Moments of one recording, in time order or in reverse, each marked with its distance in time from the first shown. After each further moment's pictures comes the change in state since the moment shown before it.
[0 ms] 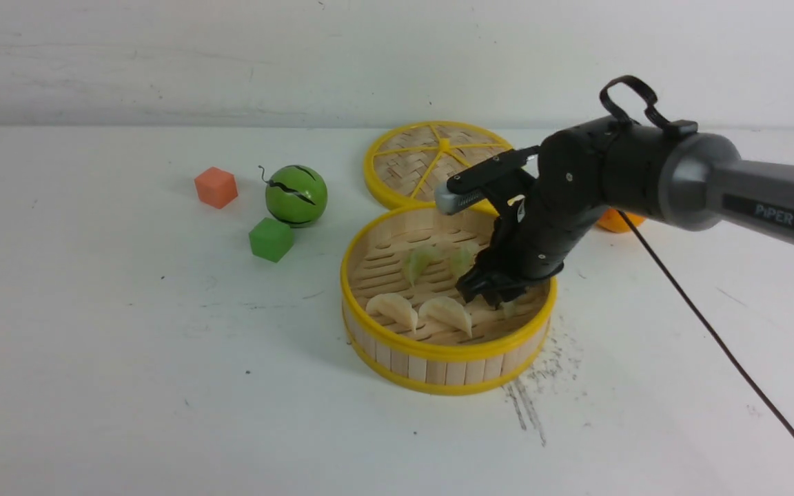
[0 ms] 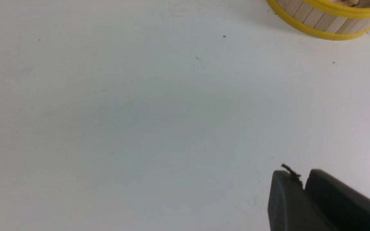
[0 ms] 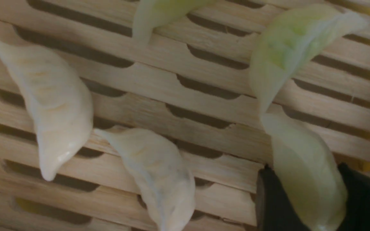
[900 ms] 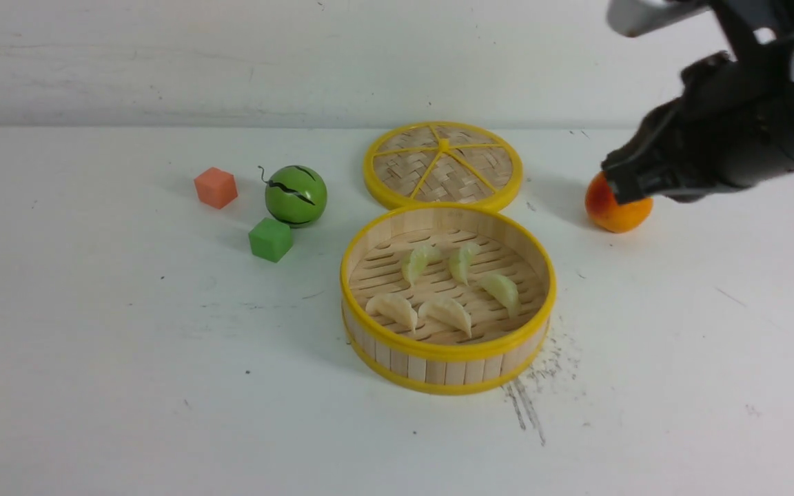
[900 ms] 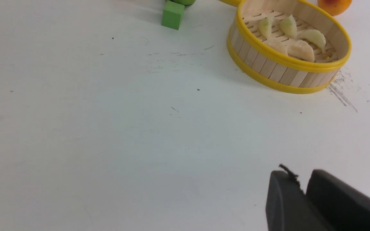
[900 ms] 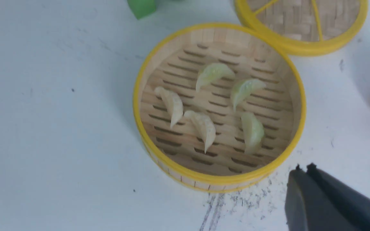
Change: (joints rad) right arm 0.000 -0.850 0.413 0.143 -0.005 -0.042; left arm 0.000 -0.234 0.182 0.000 -0.215 -0.001
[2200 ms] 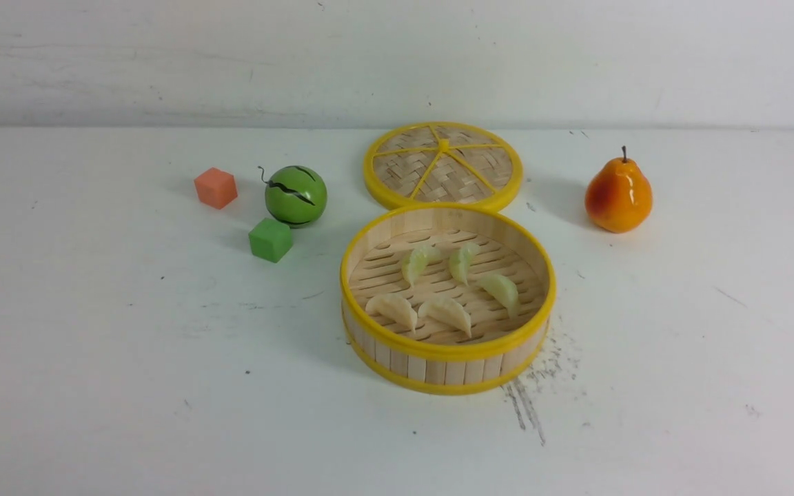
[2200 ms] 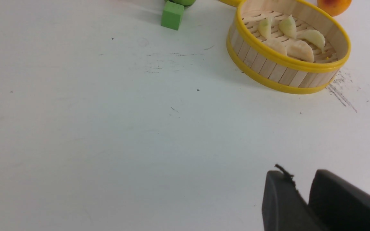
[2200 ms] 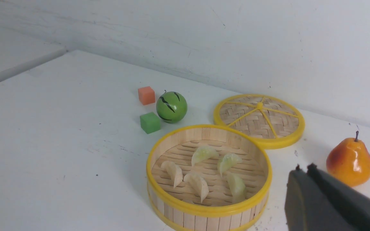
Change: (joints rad) right arm 0.000 -0.746 0.572 0.037 -0.322 -0.007; left arm 0.000 0.000 0.000 0.000 -0.001 0.000
